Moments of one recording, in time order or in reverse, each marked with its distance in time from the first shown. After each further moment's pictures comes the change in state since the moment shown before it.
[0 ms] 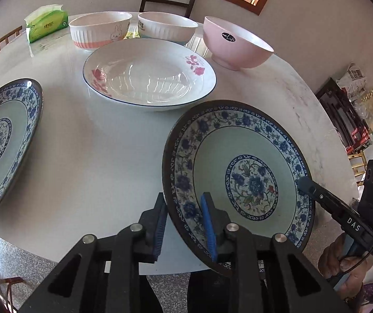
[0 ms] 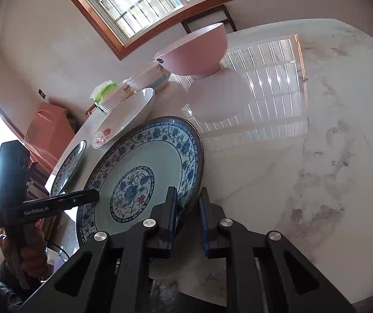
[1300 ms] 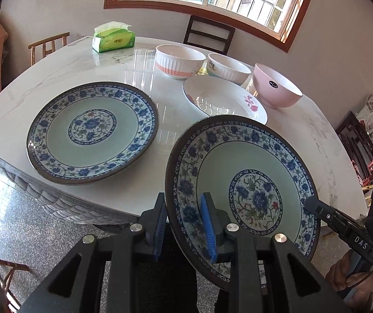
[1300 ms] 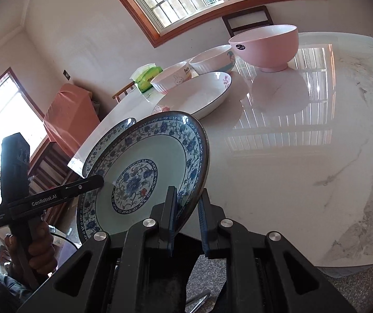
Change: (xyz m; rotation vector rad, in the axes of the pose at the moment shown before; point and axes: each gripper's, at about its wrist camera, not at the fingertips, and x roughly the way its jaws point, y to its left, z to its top) left arm -0.087 0.073 -0.049 -0.132 -0.185 0.133; right arm 0.025 0.103 -0.019 -0.123 0.043 0.120
